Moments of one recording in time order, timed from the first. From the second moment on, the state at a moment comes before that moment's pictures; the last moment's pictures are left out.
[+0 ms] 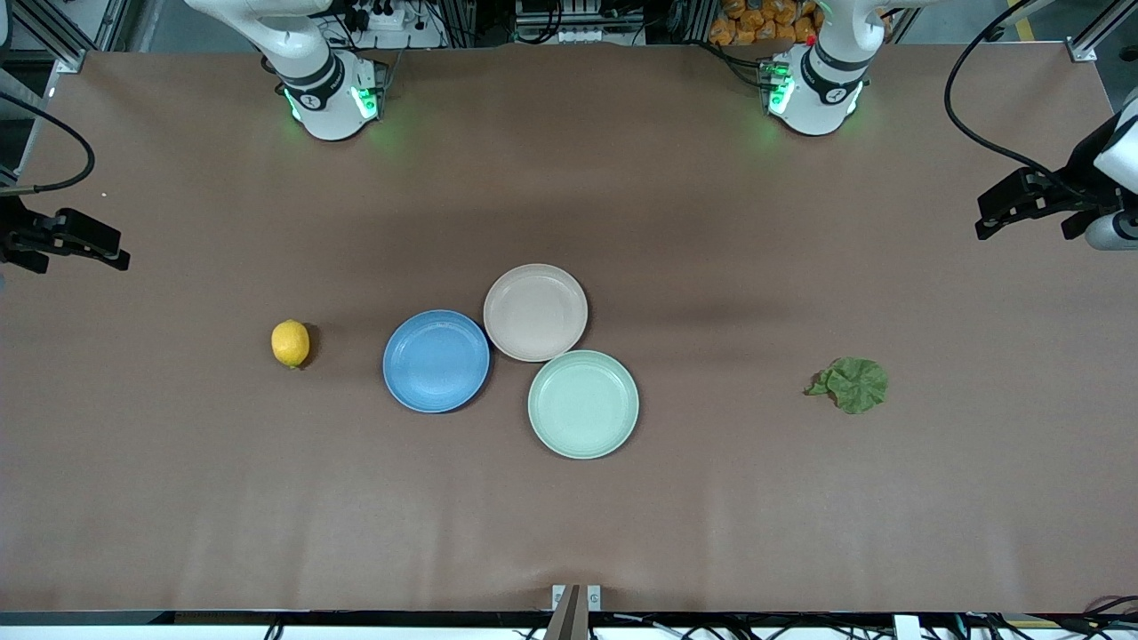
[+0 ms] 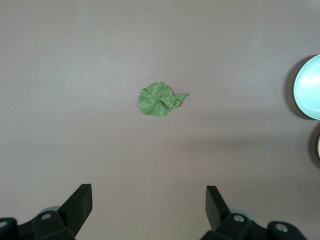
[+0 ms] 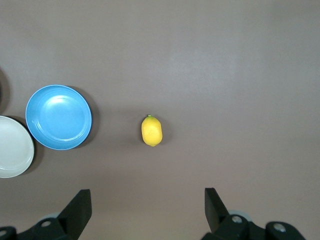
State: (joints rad) left arm -0.01 0.02 -0.06 -1.50 0.02 1.54 -0.05; right arm -0.01 0.13 -0.04 -1.39 0.00 1.49 -0.07
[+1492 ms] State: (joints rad) left arm -0.02 0.24 -0.06 -1.79 0.07 1.91 -0.04; right arm -0.01 0.13 -0.04 -1.39 0.01 1.49 -0.07
